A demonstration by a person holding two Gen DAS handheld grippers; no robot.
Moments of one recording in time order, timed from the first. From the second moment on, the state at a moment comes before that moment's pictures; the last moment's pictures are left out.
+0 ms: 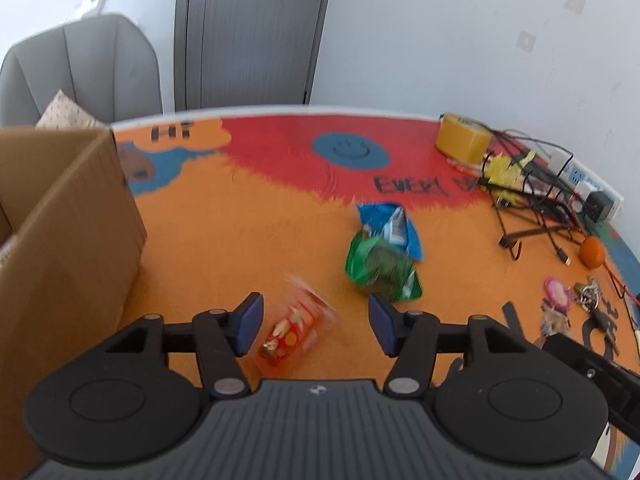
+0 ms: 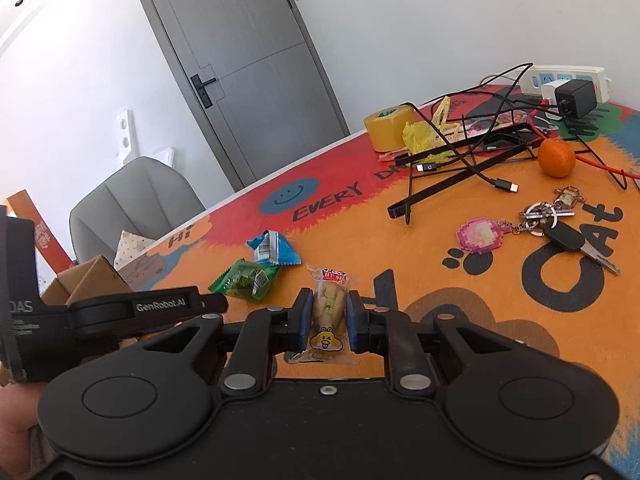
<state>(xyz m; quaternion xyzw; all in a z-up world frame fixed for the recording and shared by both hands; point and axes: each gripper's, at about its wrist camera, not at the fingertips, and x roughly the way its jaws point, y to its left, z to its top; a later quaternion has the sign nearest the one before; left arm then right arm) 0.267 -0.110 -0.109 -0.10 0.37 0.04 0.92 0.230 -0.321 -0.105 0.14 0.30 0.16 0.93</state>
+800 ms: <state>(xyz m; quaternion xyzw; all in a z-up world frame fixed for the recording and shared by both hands) 0.218 -0.108 -0.070 -0.10 0.33 0.01 0.94 0.212 -0.301 -0.092 0.14 0.29 0.16 0.93</state>
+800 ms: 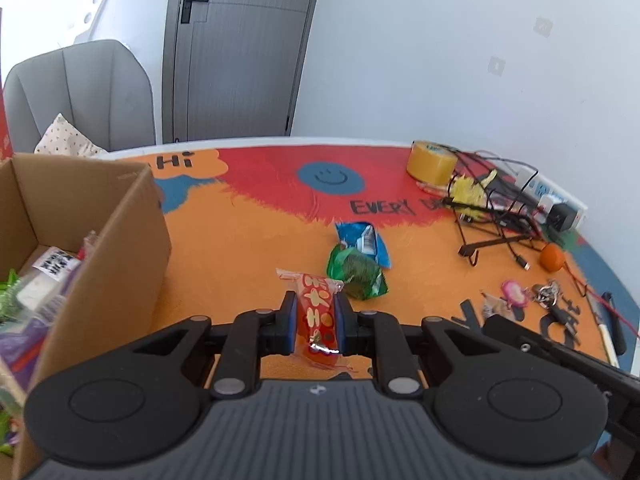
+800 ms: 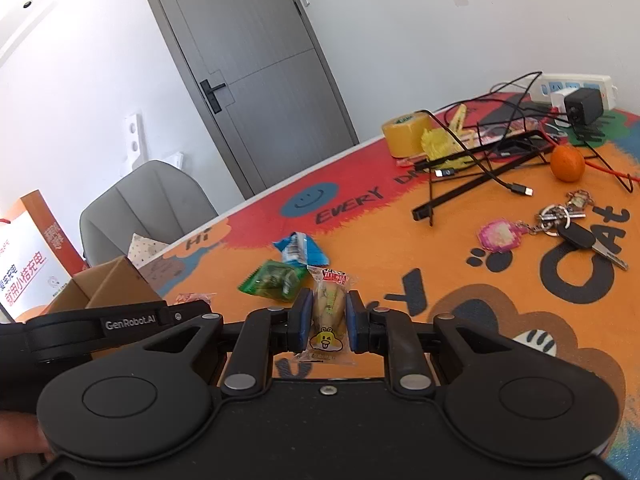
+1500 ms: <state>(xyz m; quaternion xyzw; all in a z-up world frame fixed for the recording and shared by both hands) 0.169 -0.060 -0.019 -0.12 0.27 0.03 0.95 0.191 -0.247 -0.056 0.12 0.25 0.22 0.94</state>
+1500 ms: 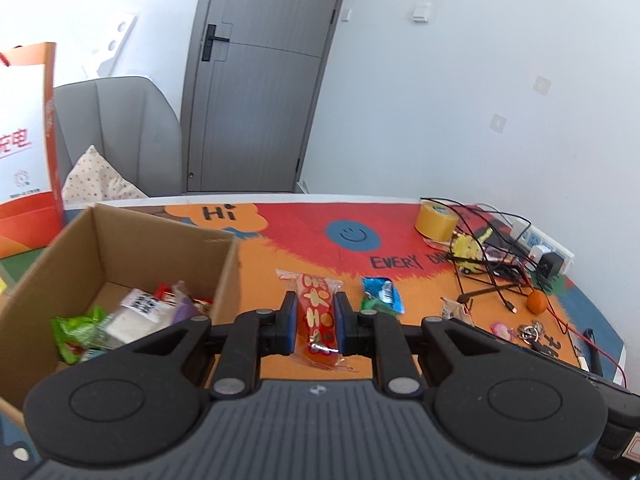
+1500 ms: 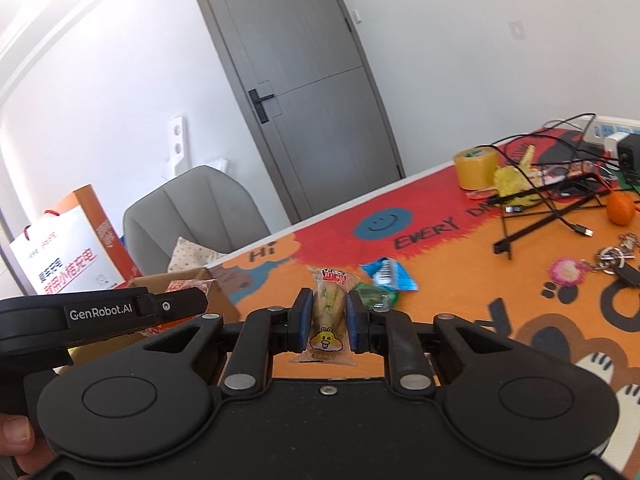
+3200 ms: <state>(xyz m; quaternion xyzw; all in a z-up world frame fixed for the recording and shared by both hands) 0.104 0.117 -0.007 -0.22 0.25 0.14 0.93 0.182 -0.066 -0.015 0.04 0.25 0.33 0.91</state>
